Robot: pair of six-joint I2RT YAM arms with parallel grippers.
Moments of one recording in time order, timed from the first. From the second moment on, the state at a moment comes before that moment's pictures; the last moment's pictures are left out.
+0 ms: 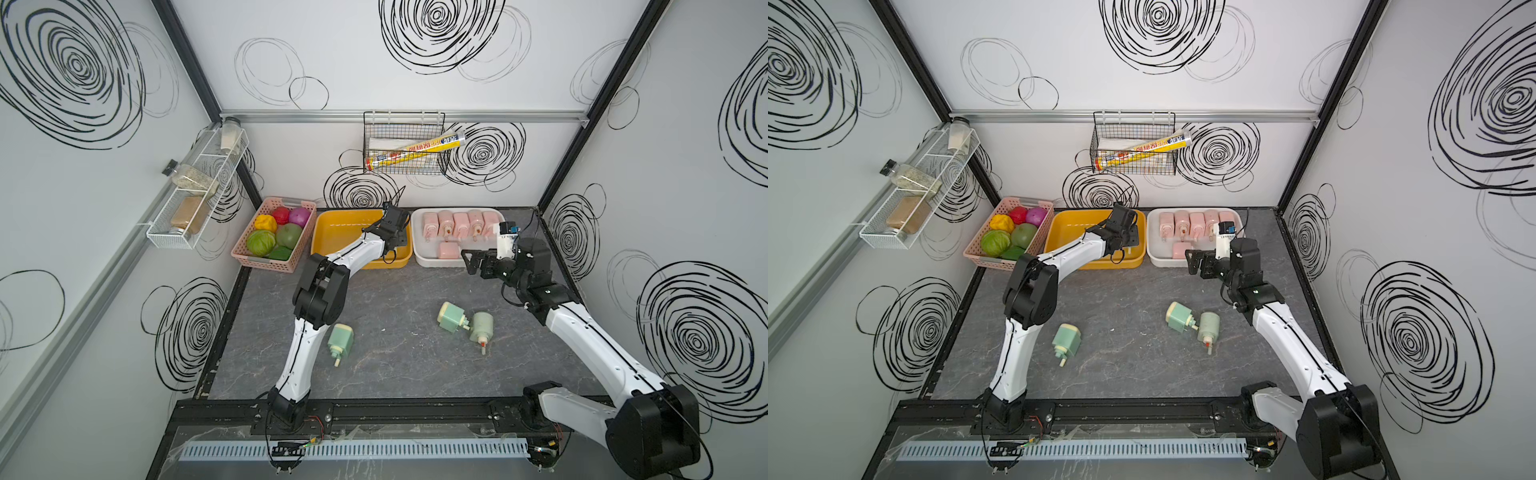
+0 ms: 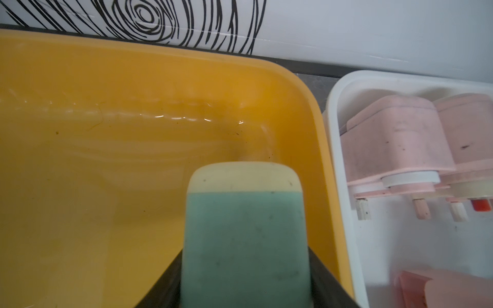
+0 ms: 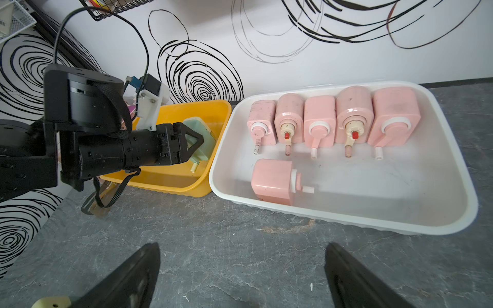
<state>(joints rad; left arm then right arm) -0.49 2.30 1.88 -0.38 -0.25 -0.50 0.25 1.12 0.82 -0.13 -0.21 0.28</state>
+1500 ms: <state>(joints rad) -0.52 2.34 1.93 -0.43 -0.30 -0.51 0.25 1.10 0.80 -0.15 -0.21 0.27</state>
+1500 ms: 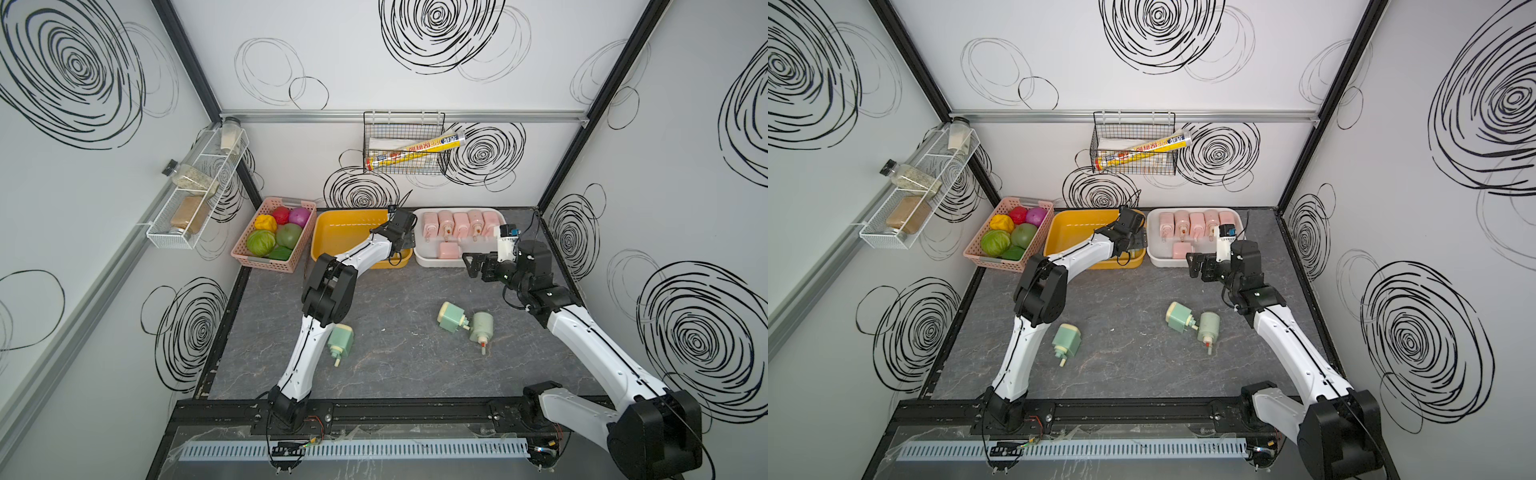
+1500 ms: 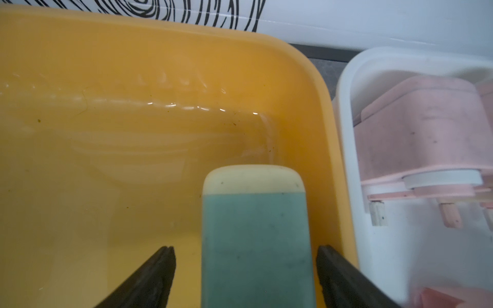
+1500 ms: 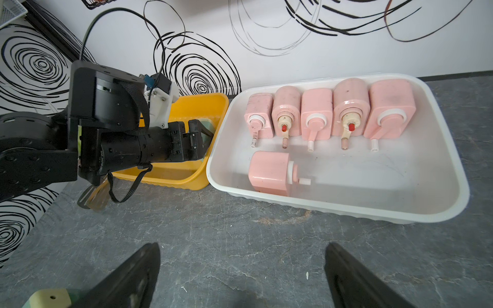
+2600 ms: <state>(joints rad) -0.54 1.28 0.92 -0.39 -0.33 -0.64 0.63 1.21 0.77 0.01 -0.37 0.12</state>
